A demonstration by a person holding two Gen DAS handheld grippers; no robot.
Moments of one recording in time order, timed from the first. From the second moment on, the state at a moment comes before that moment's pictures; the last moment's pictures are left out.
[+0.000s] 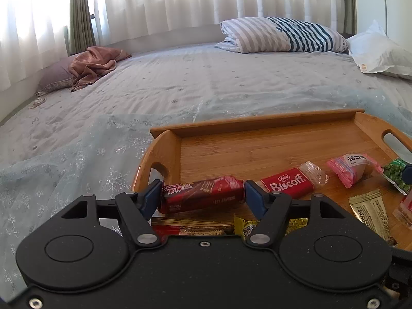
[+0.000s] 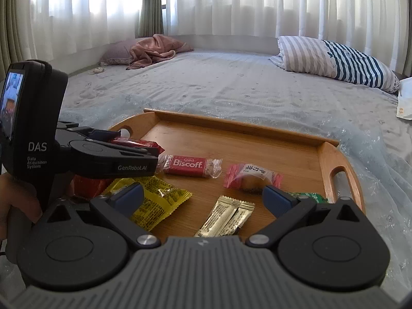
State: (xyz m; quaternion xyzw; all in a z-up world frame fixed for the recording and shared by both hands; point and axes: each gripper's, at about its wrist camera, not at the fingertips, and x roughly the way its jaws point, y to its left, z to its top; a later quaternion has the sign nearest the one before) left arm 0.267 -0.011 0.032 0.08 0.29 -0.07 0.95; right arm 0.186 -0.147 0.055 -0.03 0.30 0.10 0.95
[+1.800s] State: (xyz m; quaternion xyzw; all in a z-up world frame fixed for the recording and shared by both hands) left arm 0.121 0.055 0.036 0.03 0.31 0.00 0.95; right arm 0.103 -0.080 0.018 -0.10 0.31 0.09 0.94
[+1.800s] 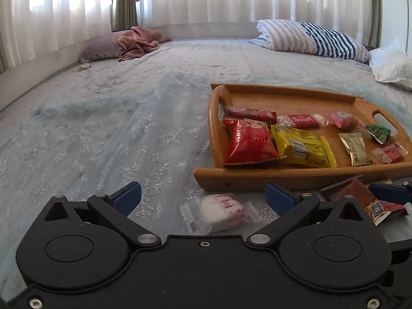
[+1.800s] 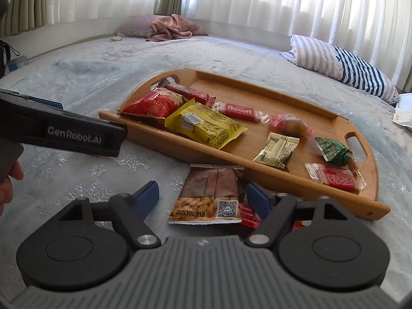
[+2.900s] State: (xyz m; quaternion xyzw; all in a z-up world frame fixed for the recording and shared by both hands) left arm 0.115 0.061 0.015 -0.01 0.32 0.00 0.95; right arm 0.098 -0.083 0.014 -0.09 0.30 0.07 0.95
